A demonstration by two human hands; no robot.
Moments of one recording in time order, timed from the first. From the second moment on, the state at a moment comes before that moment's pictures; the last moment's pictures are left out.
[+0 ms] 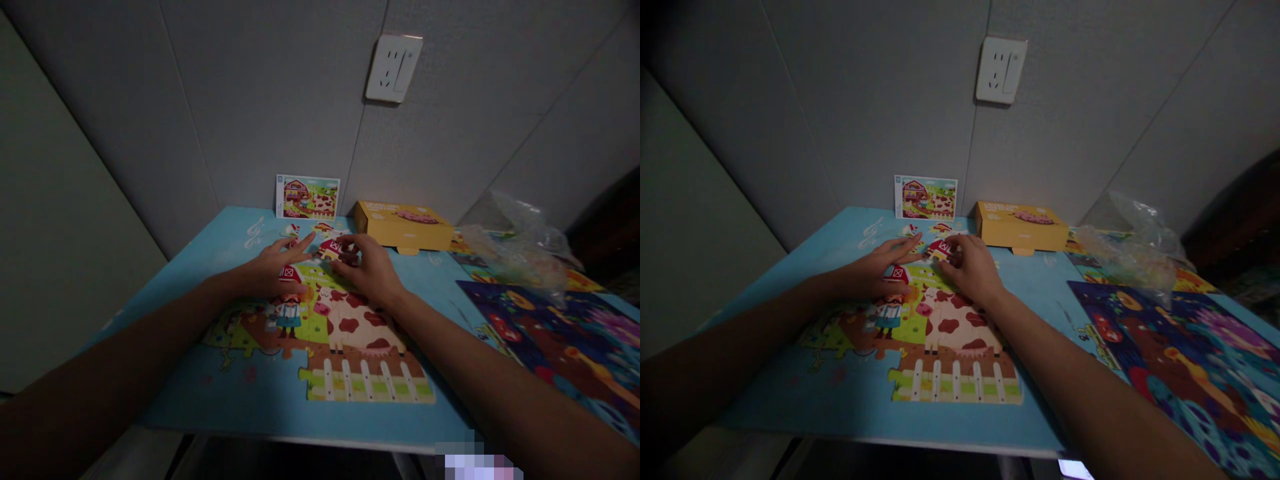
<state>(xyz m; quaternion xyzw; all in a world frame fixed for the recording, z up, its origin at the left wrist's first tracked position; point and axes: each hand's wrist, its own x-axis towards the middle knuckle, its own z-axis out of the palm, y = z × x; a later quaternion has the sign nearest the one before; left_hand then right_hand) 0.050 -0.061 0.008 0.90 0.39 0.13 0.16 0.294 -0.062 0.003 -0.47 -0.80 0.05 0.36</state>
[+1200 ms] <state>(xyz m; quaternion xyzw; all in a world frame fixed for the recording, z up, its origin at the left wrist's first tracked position) 0.057 -0.070 0.010 0.84 0.37 0.34 0.23 0.283 -0.073 0.006 -0.27 -0.89 0.02 0.36</state>
